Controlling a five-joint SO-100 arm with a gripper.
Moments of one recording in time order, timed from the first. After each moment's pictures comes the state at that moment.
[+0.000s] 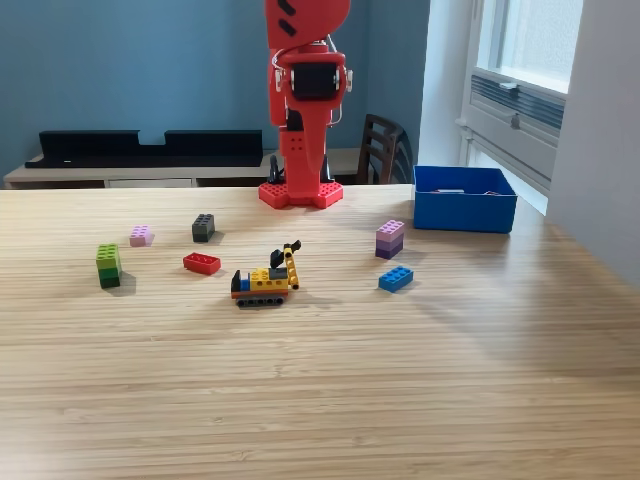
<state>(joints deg) -2.5 90.0 72.1 95.3 8.1</state>
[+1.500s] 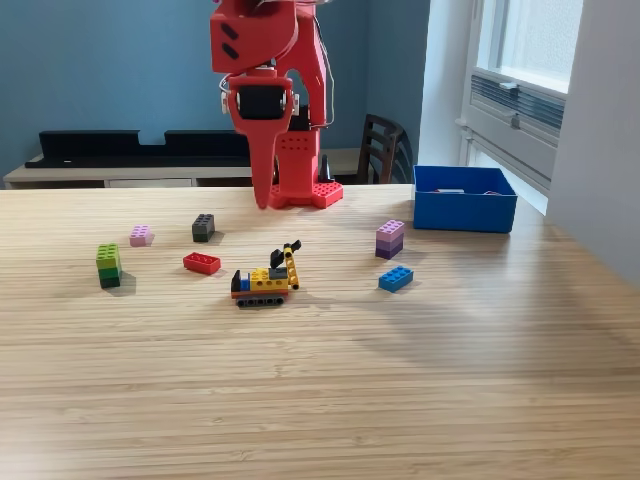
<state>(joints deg) 9.7 90.0 81.1 82.1 -6.8</state>
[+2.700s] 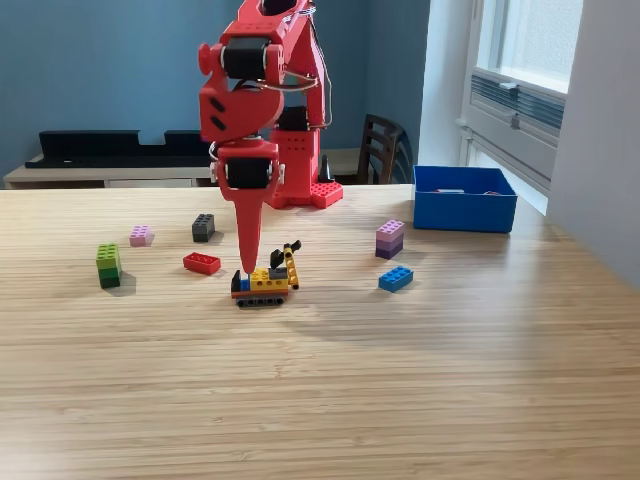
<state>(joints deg) 12.7 81.9 94.6 62.9 -9.9</state>
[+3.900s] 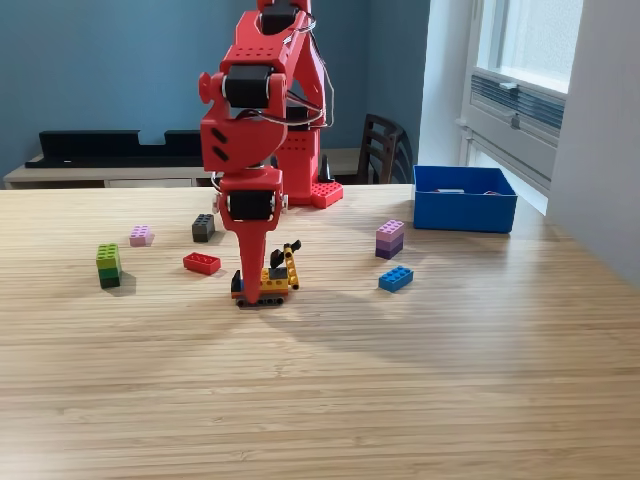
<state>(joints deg) 10.3 71.4 85.5 62.9 -6.6</state>
